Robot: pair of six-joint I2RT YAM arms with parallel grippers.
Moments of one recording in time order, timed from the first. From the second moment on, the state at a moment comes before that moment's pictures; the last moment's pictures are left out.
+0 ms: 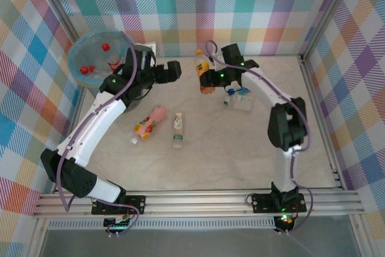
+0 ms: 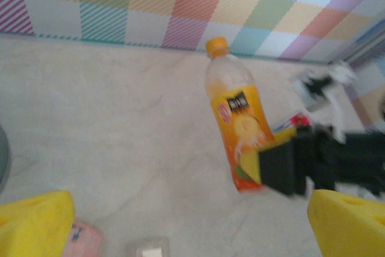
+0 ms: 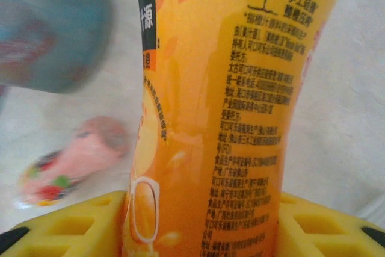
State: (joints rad) left arm -0.43 1.49 1.61 -0.66 -0.03 -0.44; right arm 0.41 1.95 1.73 -0.62 -0.48 0.23
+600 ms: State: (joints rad) left arm -0.36 1.72 1.78 -0.58 0.35 -0.63; right arm 0.46 1.71 1.37 -0.25 -0.92 0.27
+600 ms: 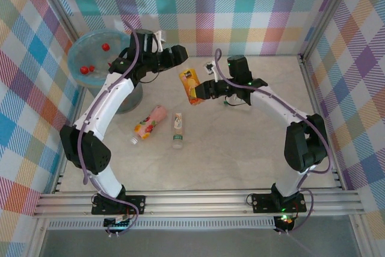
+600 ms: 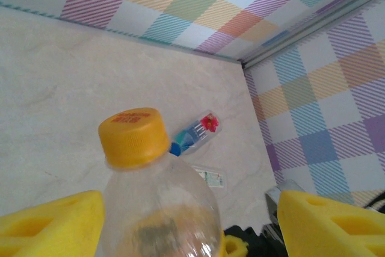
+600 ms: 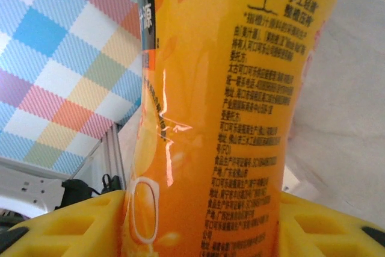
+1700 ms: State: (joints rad) left arm -0.31 1.73 1.80 -0.61 0.31 -0.63; right arm 0.52 1.71 1.41 -0.29 -0.86 0.23
